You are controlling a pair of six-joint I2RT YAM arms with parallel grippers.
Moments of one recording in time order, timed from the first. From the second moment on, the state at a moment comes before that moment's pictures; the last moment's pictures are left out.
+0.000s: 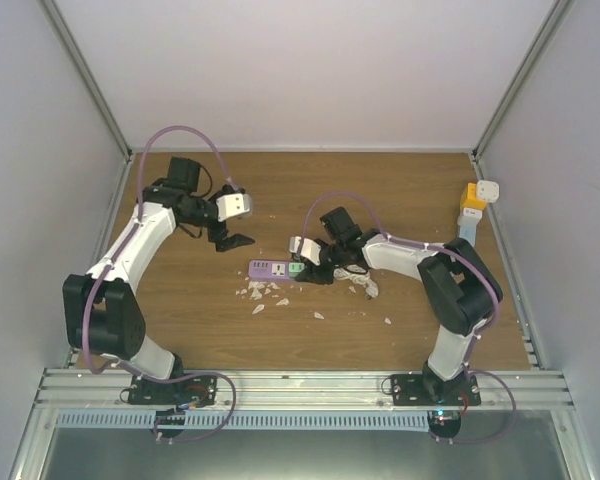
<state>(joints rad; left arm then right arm) -0.12 1.54 1.32 -0.83 0.75 1.13 0.62 1.80 1.05 -0.23 -0.57 -0.69</state>
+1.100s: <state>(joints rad) -0.44 1.65 1.09 -0.51 0.75 1.06 0.50 1.67 0.89 -0.22 -0.56 -0.72</state>
